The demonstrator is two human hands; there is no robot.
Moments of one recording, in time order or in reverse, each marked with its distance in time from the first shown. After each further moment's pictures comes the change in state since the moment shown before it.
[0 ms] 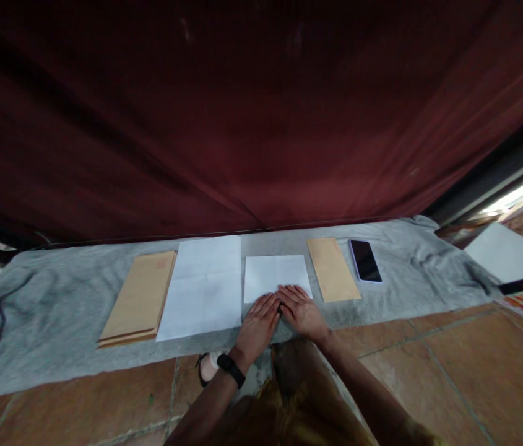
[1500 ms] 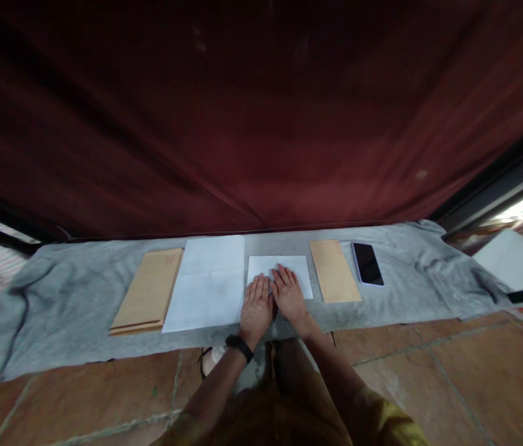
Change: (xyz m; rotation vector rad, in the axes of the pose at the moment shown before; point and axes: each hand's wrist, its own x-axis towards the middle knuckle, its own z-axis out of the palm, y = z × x) left_hand 0.025 -0.009 0.013 0.198 0.070 -0.311; right_hand 0.056 -0.014 0.030 -0.122 0.137 0.259
